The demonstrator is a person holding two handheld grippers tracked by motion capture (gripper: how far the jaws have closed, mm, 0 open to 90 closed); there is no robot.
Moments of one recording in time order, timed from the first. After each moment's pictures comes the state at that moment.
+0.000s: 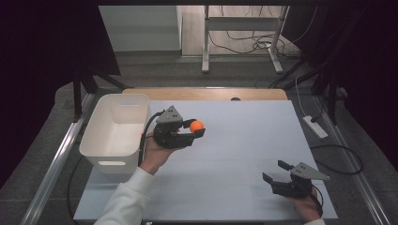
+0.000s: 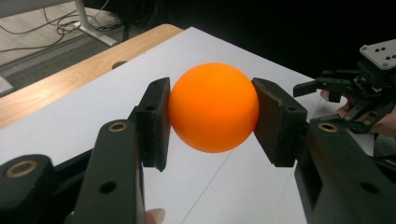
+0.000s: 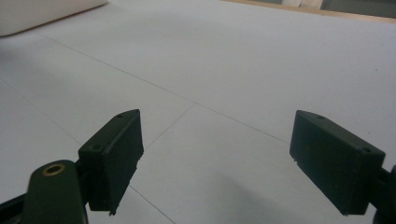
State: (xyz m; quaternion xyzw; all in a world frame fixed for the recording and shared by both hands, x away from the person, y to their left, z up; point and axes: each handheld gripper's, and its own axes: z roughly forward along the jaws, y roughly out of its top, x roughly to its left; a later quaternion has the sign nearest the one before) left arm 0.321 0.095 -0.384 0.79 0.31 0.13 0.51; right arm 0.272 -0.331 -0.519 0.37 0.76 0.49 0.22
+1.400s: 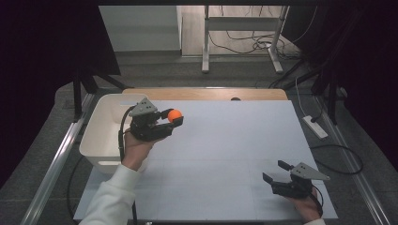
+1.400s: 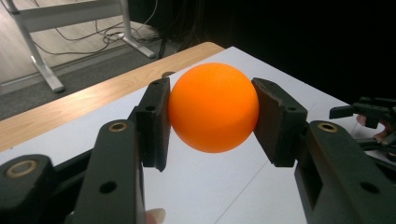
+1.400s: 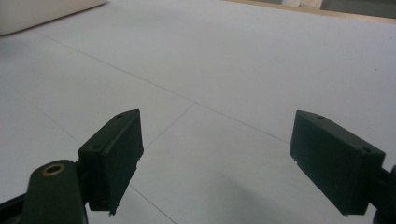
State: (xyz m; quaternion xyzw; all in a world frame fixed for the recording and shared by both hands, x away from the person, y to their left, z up) left arm 0.320 0.149 -0.370 0.75 0.37 0.17 0.52; right arm 0.272 -0.331 -0.519 0.36 0.76 0.49 0.22
